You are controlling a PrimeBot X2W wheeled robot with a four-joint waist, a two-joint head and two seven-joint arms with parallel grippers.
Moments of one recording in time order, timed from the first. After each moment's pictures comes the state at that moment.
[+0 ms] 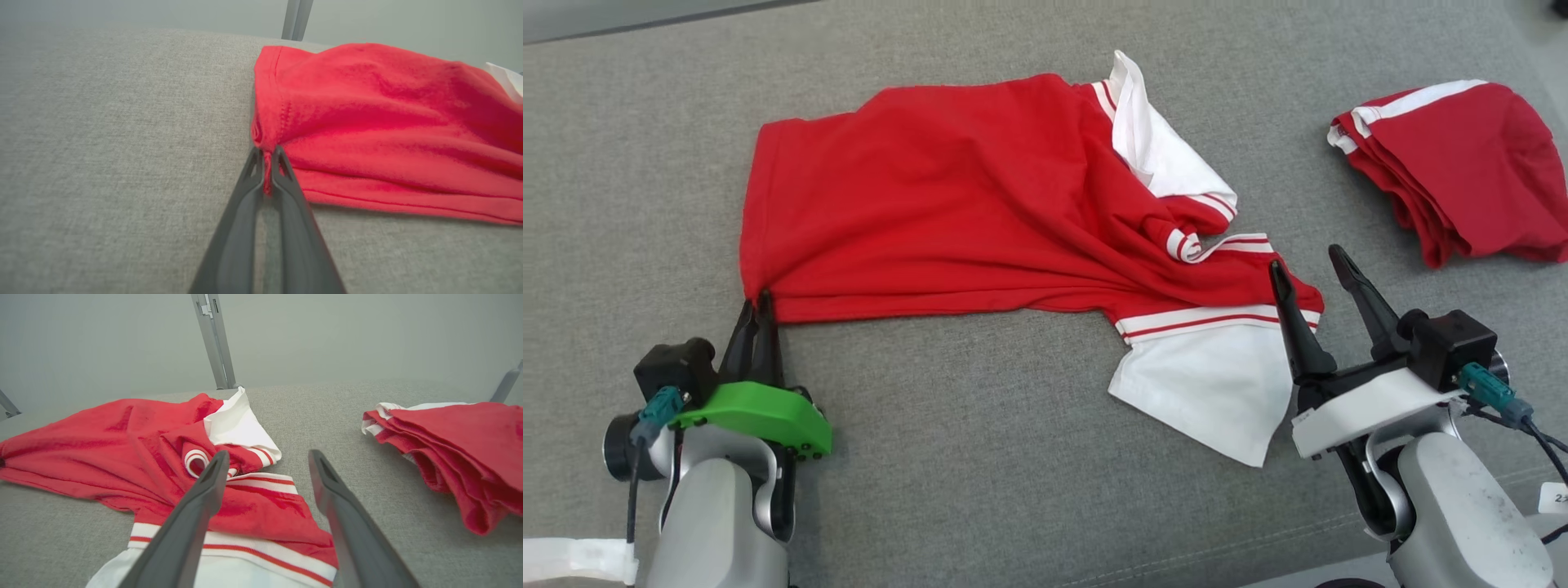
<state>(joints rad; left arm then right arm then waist) -0.42 0.05 0.09 0.64 -0.17 -0.13 -0.26 -0.28 -0.19 0.19 0.24 0.31 0.13 -0.26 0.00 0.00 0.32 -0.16</state>
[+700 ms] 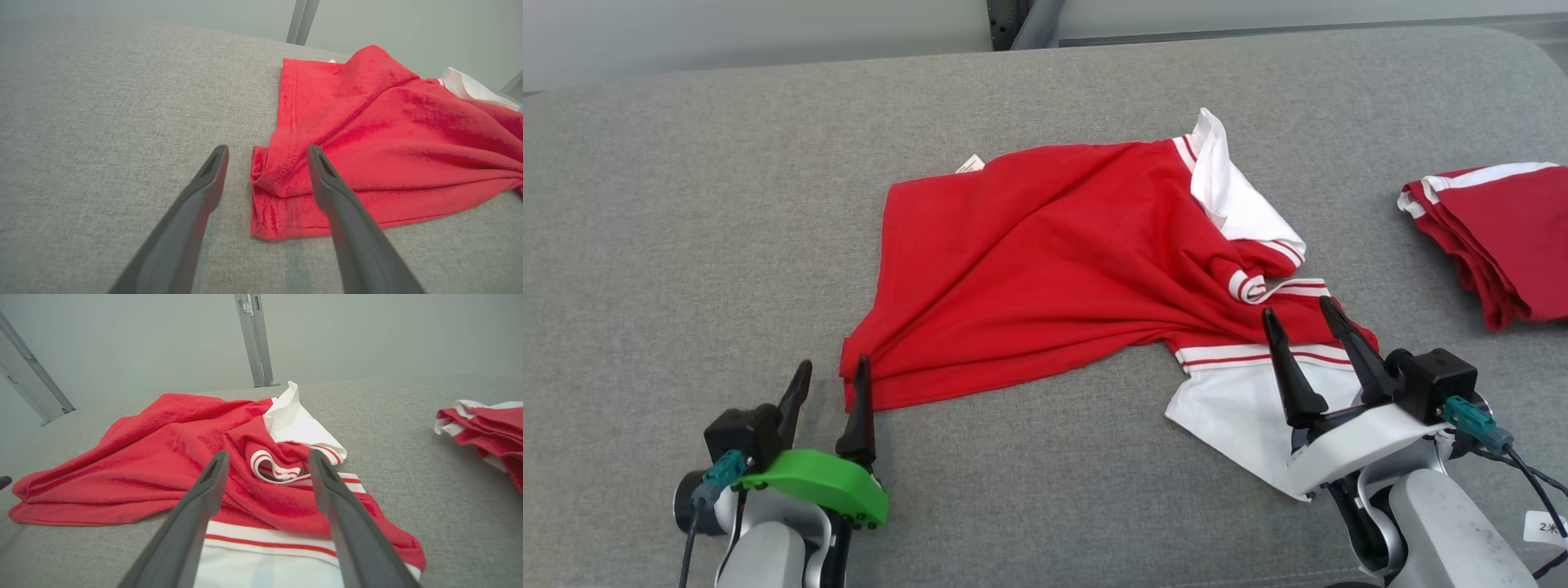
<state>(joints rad) -0.25 0.05 -0.10 0.57 -0.31 -0.13 -0.26 -0.22 -0.17 0.20 0.31 0.34 0.13 -0.26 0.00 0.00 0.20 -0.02</state>
